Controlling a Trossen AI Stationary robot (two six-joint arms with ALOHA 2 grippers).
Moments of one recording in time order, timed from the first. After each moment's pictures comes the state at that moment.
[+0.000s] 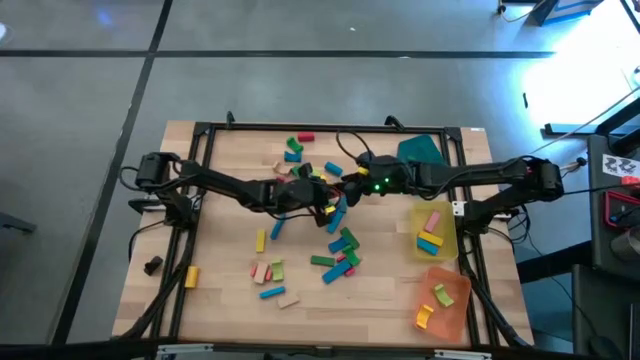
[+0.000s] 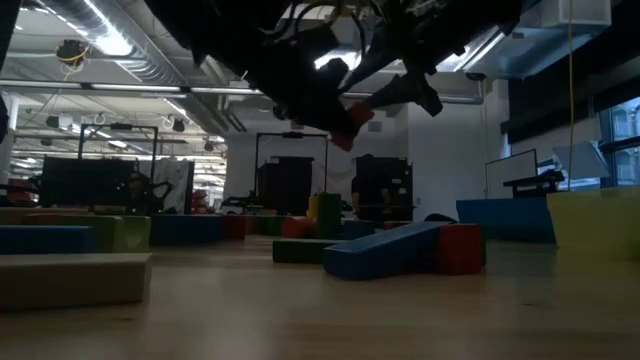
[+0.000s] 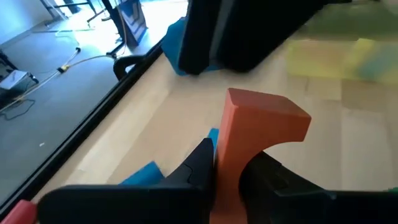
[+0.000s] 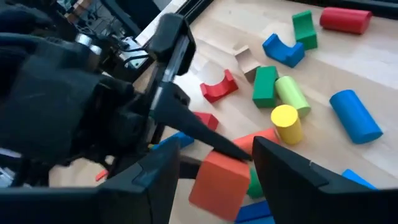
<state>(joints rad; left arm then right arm) -0.01 1.72 1.00 0.26 -0.48 0.00 -0.08 1.40 0.98 -0.11 0.14 0.73</state>
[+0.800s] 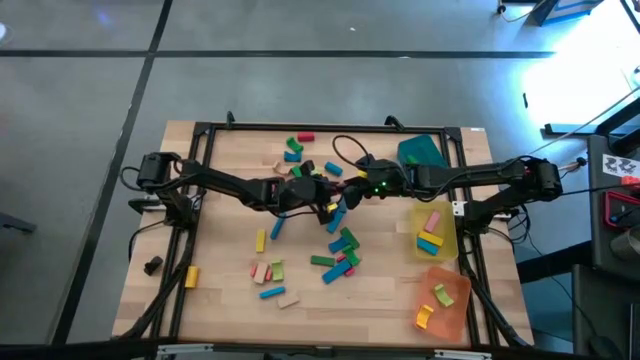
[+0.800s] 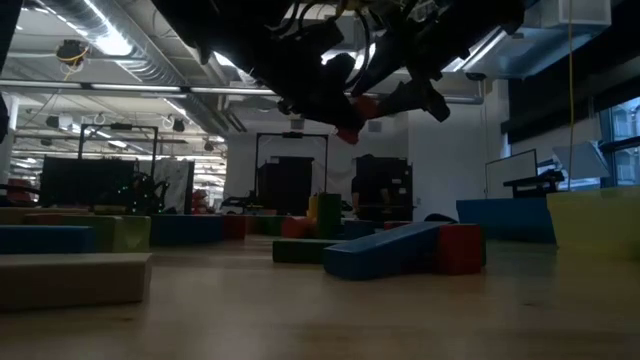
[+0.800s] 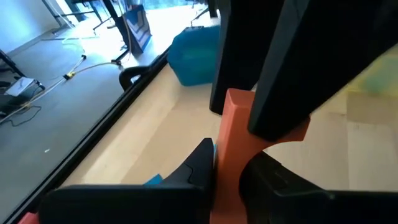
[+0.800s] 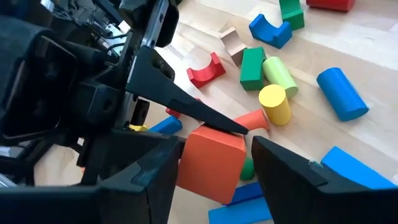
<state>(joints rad) -0.01 1.72 1.02 0.28 -0.49 0.03 -0.07 1.41 0.98 -0.17 0.16 0.78</state>
